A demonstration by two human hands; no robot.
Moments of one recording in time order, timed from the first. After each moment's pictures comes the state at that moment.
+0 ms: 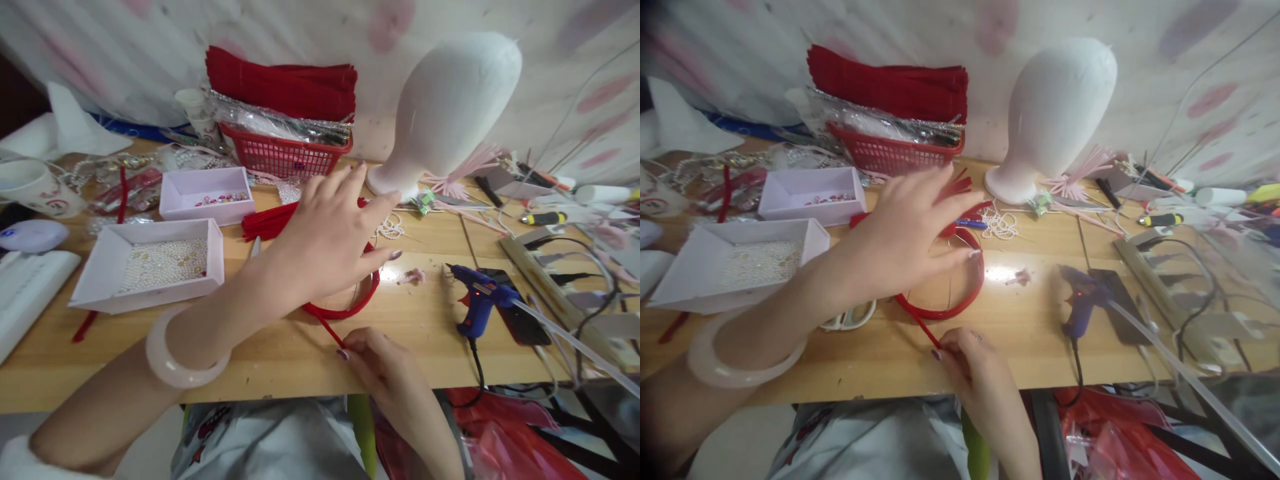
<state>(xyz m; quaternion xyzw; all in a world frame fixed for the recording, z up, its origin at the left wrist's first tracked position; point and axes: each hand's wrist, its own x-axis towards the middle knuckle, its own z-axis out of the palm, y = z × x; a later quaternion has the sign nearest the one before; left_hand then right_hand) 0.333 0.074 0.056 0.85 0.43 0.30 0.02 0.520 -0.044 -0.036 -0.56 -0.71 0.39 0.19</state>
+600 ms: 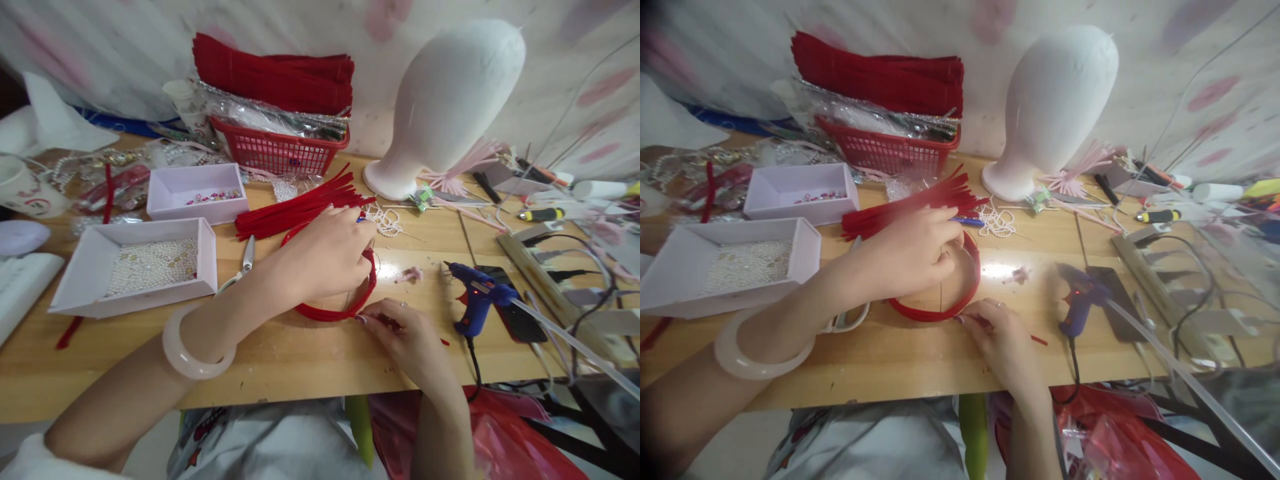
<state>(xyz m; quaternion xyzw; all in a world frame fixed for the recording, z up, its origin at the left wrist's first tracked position) 0.345 0.085 0.042 0.89 0.42 0.16 0.09 0.548 0.005 -0.031 -0.58 -0.73 0.30 0.20</state>
